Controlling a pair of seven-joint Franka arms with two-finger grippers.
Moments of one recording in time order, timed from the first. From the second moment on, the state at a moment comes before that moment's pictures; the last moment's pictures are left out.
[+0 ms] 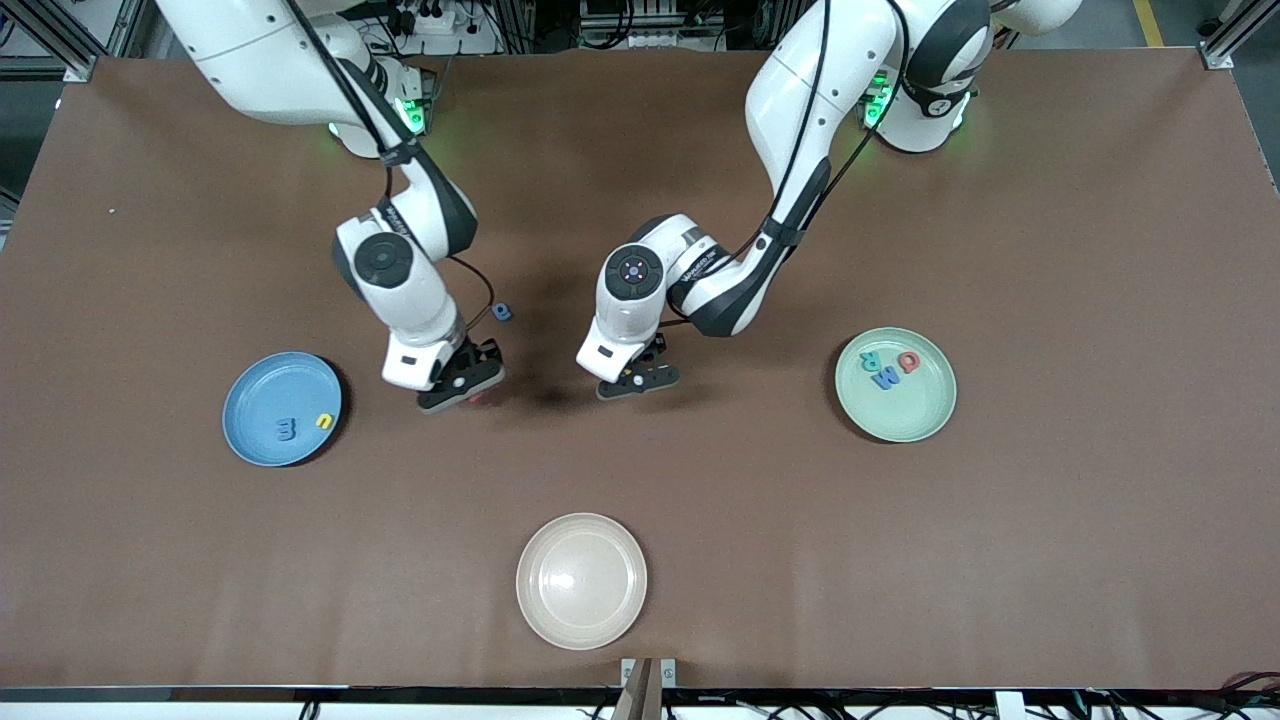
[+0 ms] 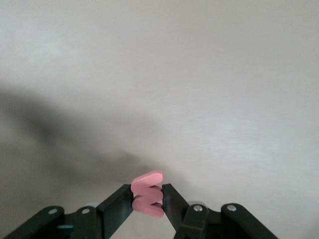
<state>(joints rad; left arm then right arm) -0.80 0.93 -0.05 -1.34 -0.05 2.34 -1.04 0.22 0.42 0.15 -2.13 -0.22 2.69 0.08</state>
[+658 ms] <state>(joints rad) -0.65 0.83 -0.03 -1.31 -0.05 2.02 -0.78 -0.18 0.40 0.09 -2.13 -0.22 2.66 -0.39</state>
